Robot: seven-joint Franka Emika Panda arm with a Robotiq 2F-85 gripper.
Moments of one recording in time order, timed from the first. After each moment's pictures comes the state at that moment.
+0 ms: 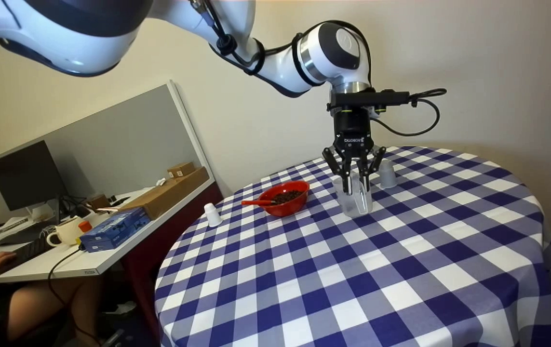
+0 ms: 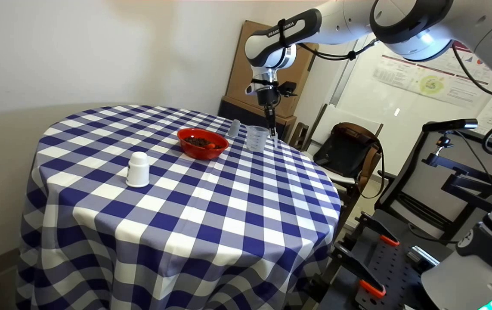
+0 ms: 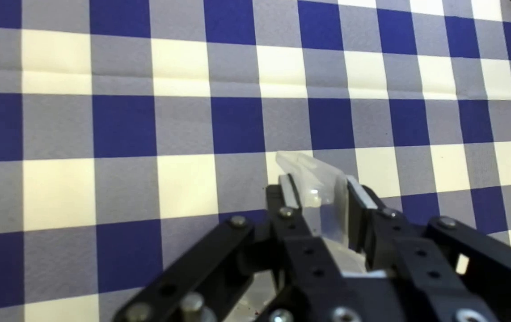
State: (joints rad) arm -0.28 1.02 -0.01 -1.02 -0.18 1.52 -0.86
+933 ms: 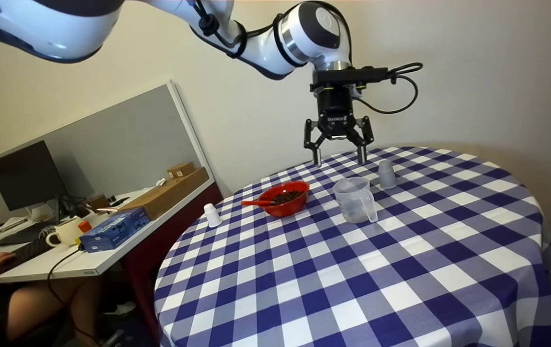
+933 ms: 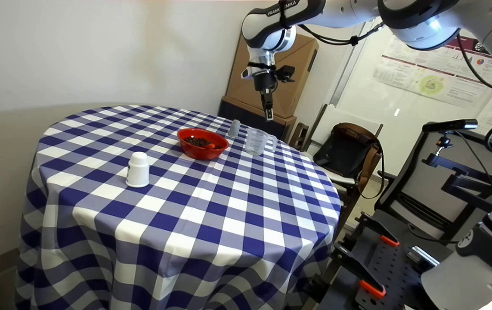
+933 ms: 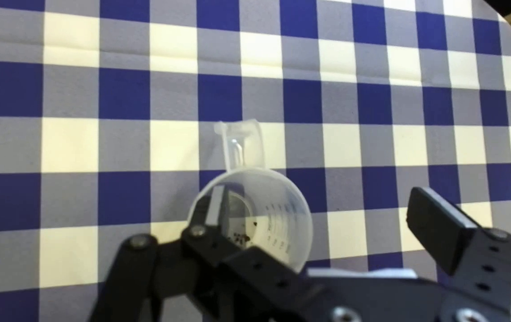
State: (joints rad) arm -0.23 0.94 0.00 -1.02 -0.19 1.49 -0.84
